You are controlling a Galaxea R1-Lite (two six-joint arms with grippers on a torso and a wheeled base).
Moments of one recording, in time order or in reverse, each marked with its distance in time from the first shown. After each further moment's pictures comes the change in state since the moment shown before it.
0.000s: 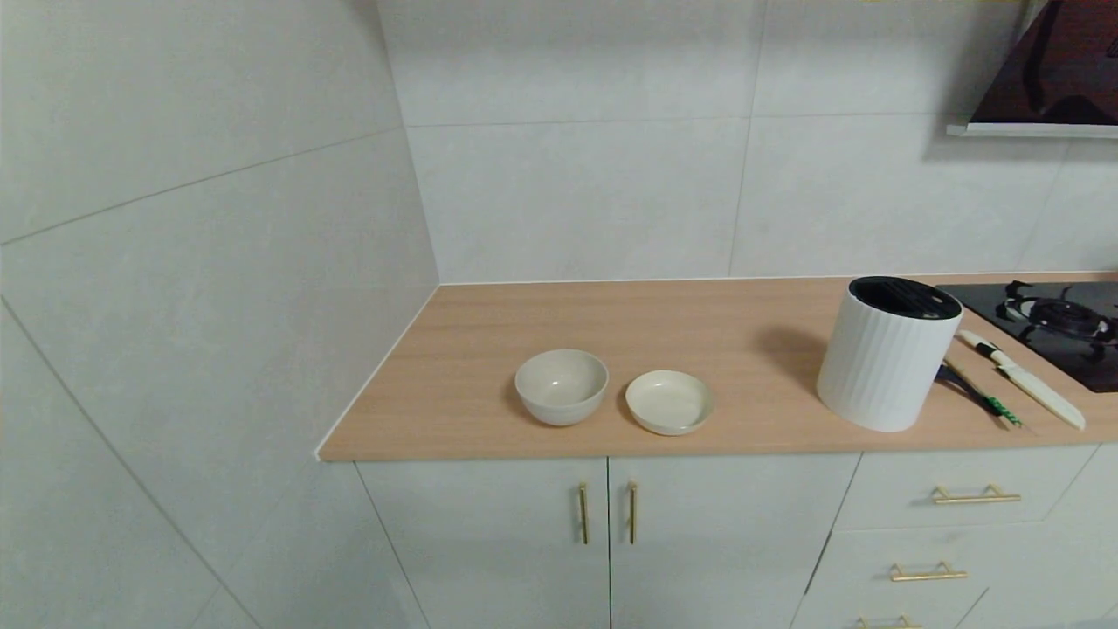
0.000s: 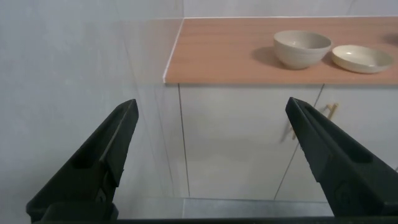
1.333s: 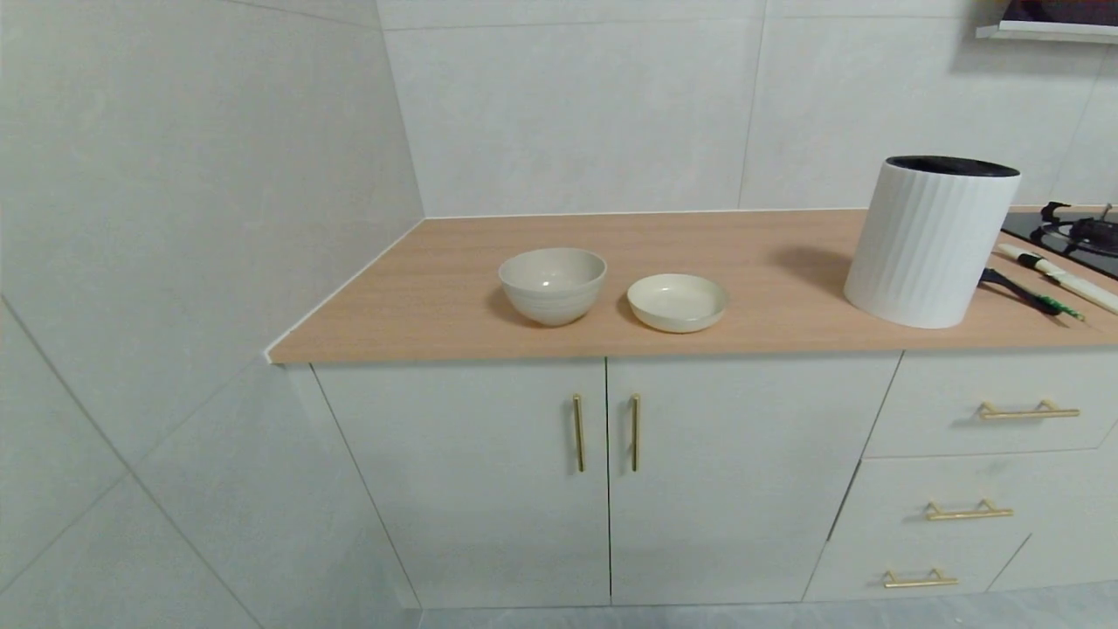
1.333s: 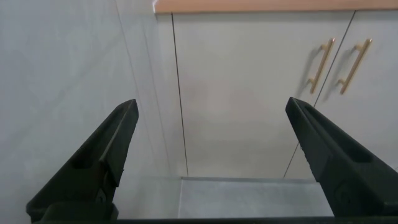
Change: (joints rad) left arm 0.000 0.000 0.000 0.000 0.000 0.000; right arm 0.000 0.000 0.000 0.000 0.000 0.001
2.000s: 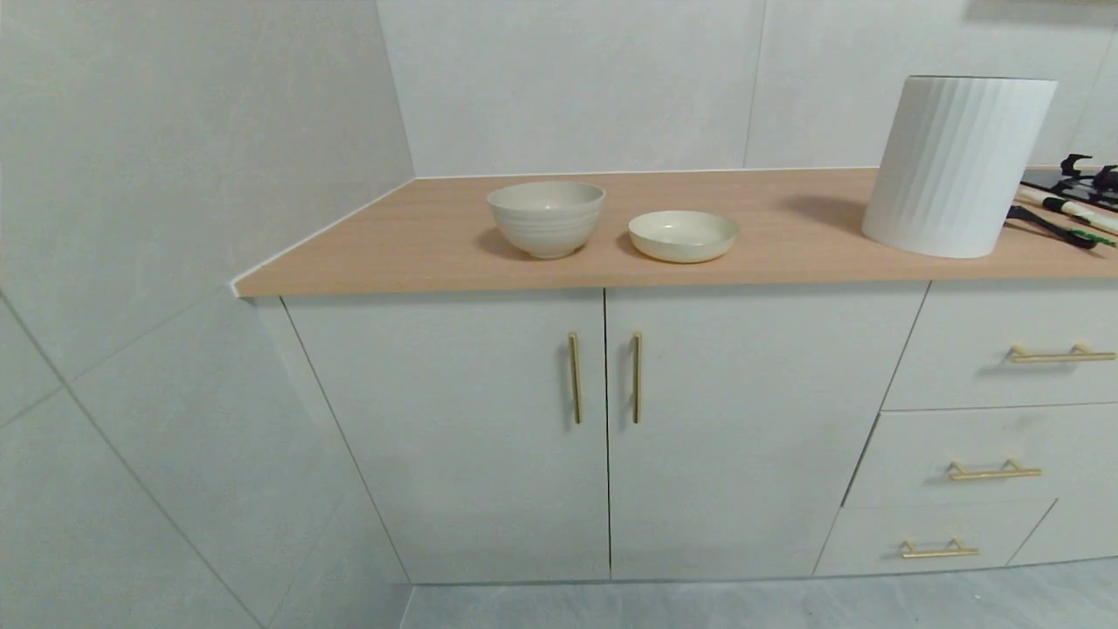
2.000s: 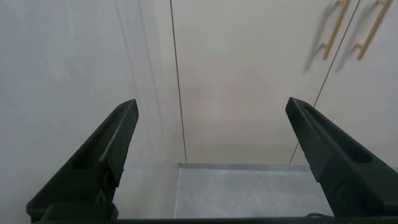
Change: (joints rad) left arm 0.000 0.000 0.000 0.000 0.000 -0.001; right arm 0.000 0.000 0.000 0.000 0.000 0.000
